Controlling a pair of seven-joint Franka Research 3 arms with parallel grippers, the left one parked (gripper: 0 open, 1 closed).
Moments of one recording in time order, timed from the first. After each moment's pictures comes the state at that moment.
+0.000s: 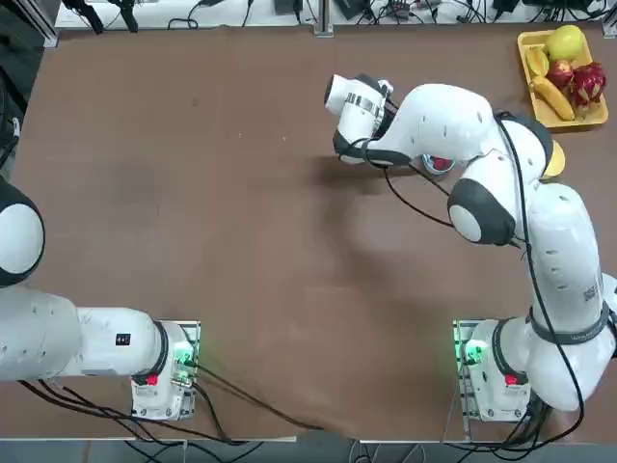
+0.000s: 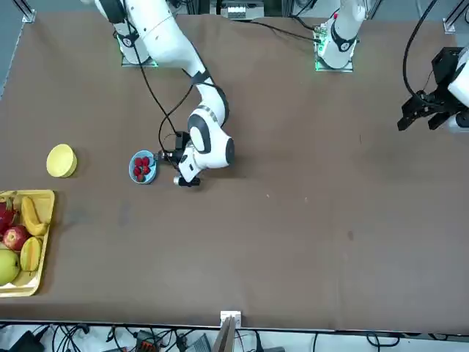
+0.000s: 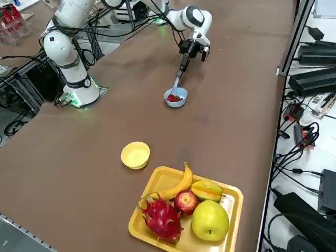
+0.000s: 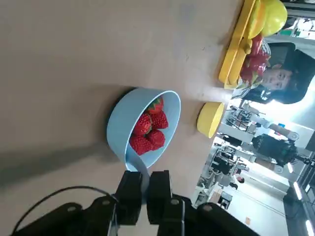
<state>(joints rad) 0.78 0.87 -0.08 -1.38 -0.60 1.37 0.68</state>
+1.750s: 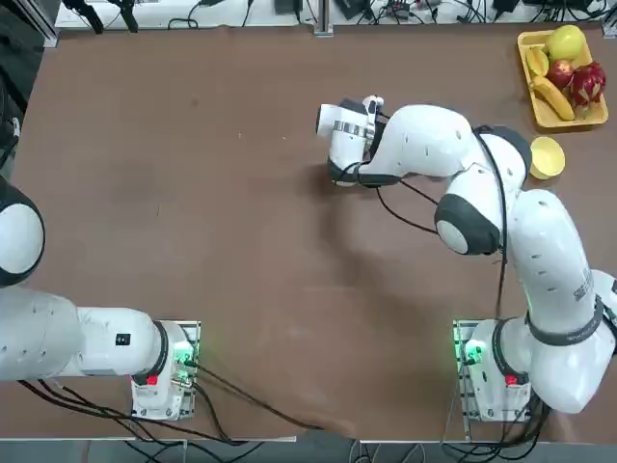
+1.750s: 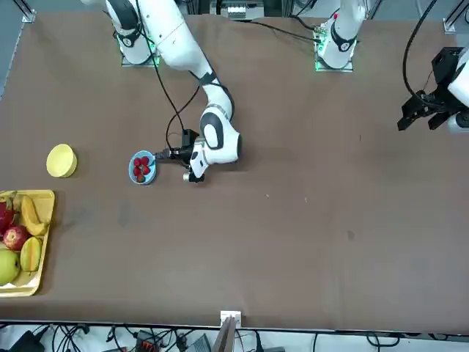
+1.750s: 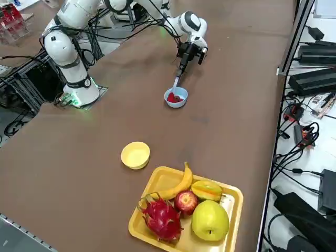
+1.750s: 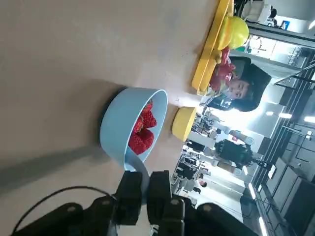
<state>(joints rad) 0.84 0.95 -0.08 -1.35 -0.70 1.30 0.68</state>
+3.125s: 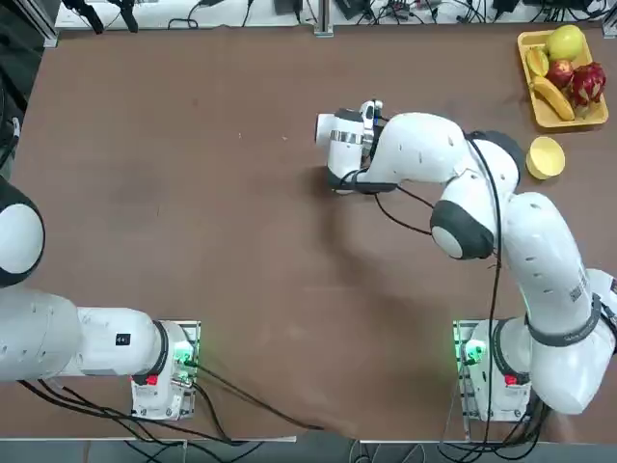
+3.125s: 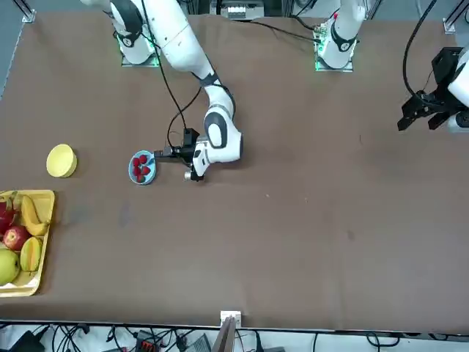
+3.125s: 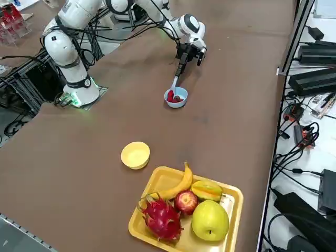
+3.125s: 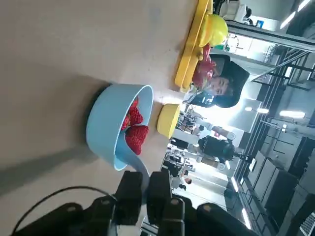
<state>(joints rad) 0.87 0.98 -0.09 -1.34 -0.74 1.24 0.70</state>
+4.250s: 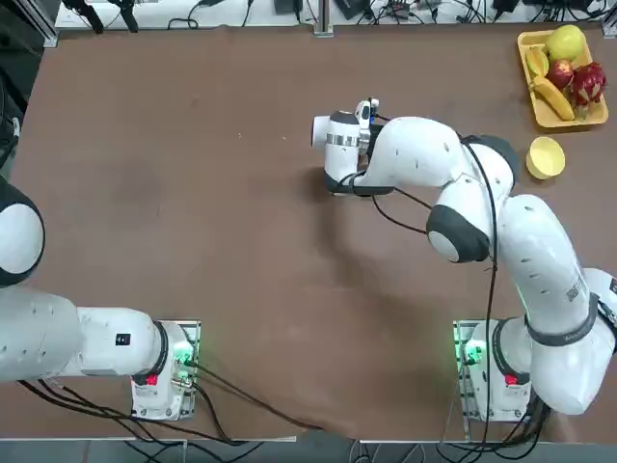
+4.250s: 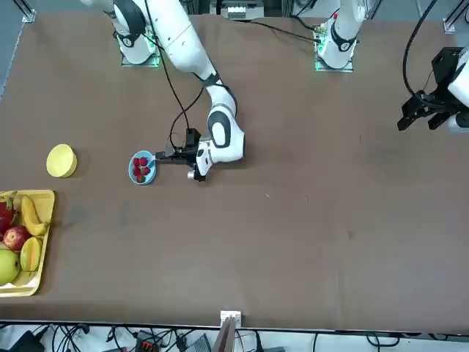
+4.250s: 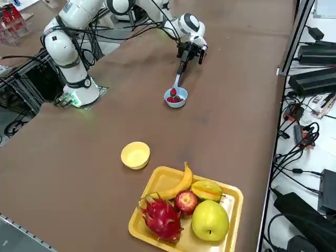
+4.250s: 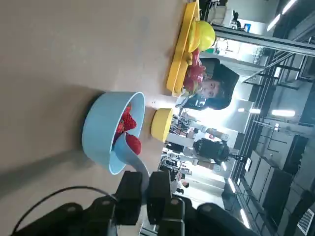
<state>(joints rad) 0.89 1.01 -0.09 -1.30 -0.77 1.22 0.73</state>
